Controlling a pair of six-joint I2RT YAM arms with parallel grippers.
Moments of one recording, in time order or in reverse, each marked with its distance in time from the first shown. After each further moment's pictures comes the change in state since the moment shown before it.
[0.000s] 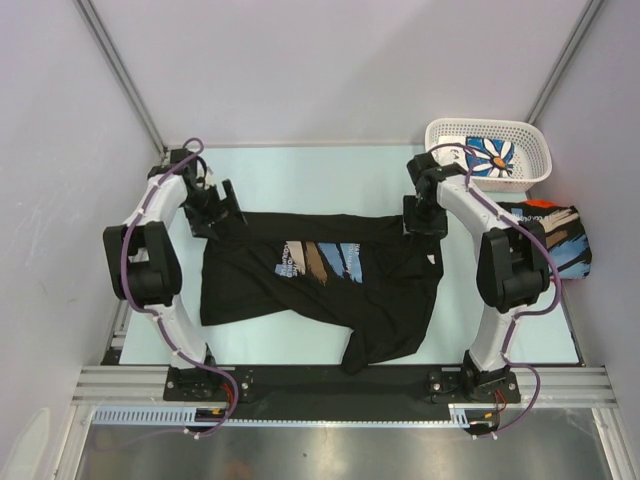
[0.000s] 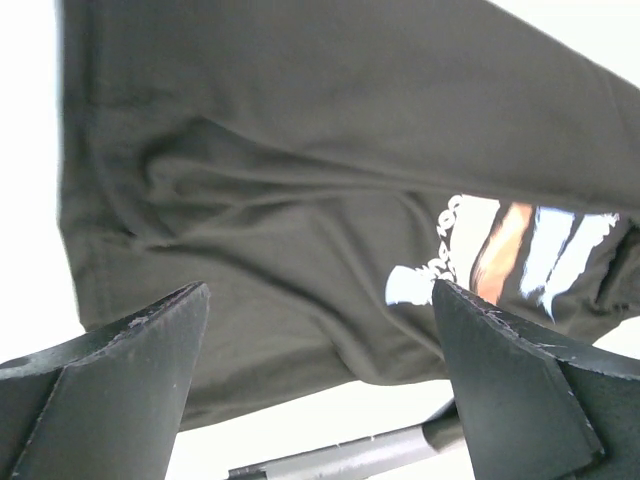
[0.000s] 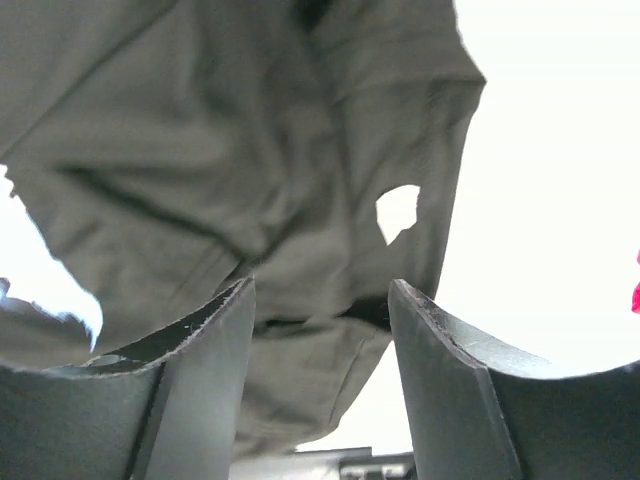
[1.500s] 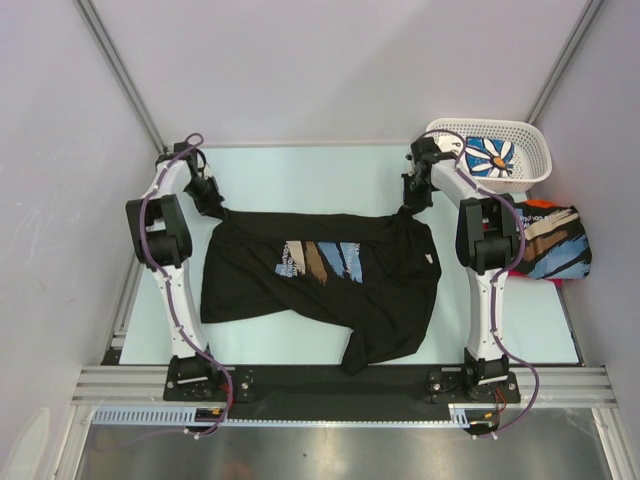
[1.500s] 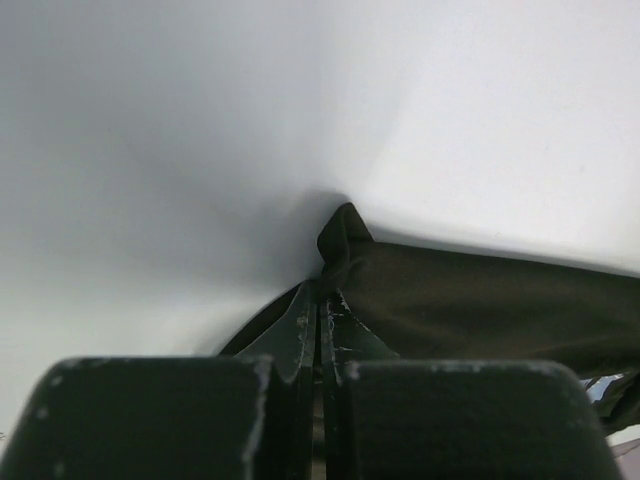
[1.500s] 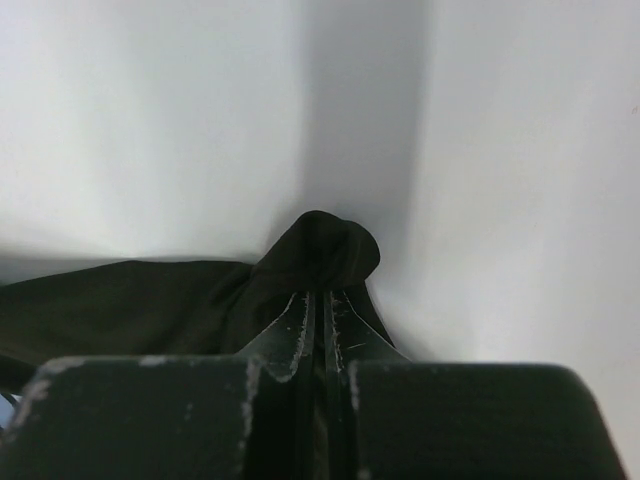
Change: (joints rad) left arm 0.062 0.491 0.478 -0.042 -0.033 0.025; right arm -0.121 0.428 0.375 0.203 -0.175 -0.132
